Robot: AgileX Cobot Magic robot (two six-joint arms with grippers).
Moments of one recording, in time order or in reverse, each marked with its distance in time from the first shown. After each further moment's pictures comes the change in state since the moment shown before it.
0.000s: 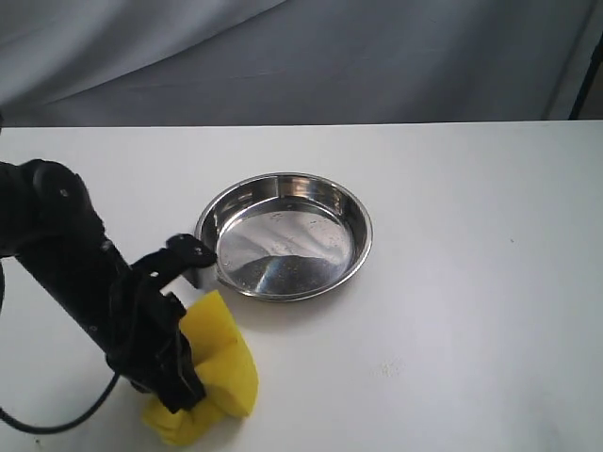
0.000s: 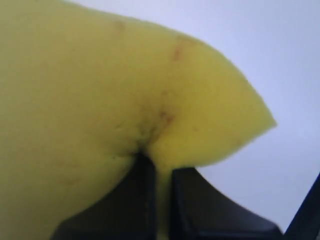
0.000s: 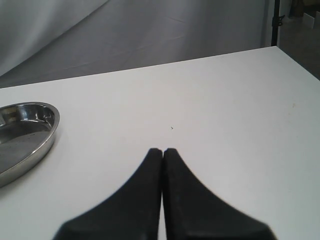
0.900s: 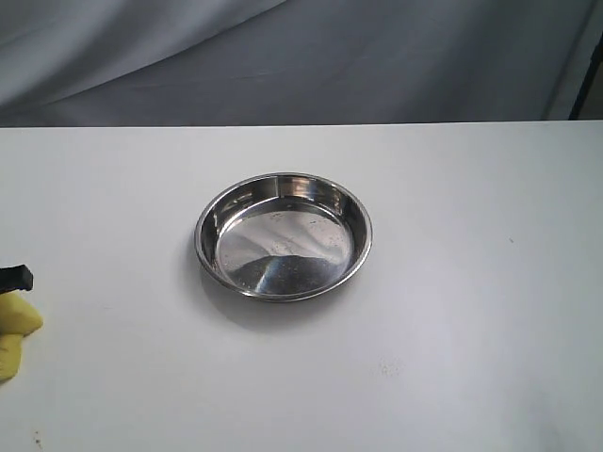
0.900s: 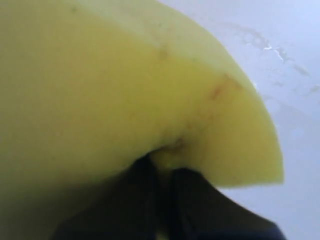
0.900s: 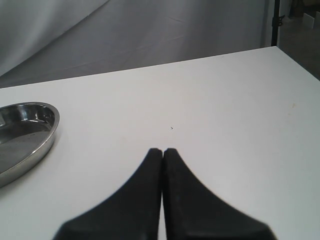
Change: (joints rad) left arm 0.631 -0.004 -0.008 0.440 -0.093 -0.902; right arm 0.000 0.000 0.000 0.000 0.000 0.000
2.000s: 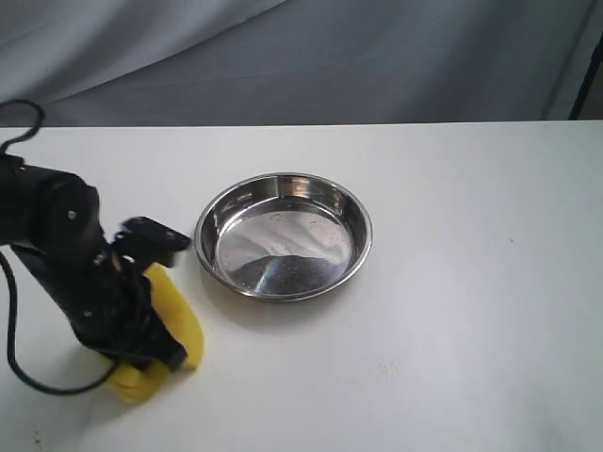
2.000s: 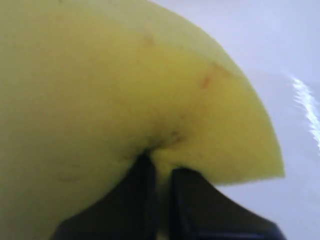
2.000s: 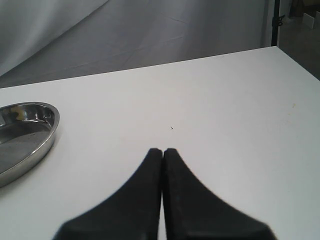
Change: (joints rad) left arm -0.621 0.001 0.002 0.038 -0.064 0.216; right arm 0.000 0.000 0.000 0.000 -0.001 0.000
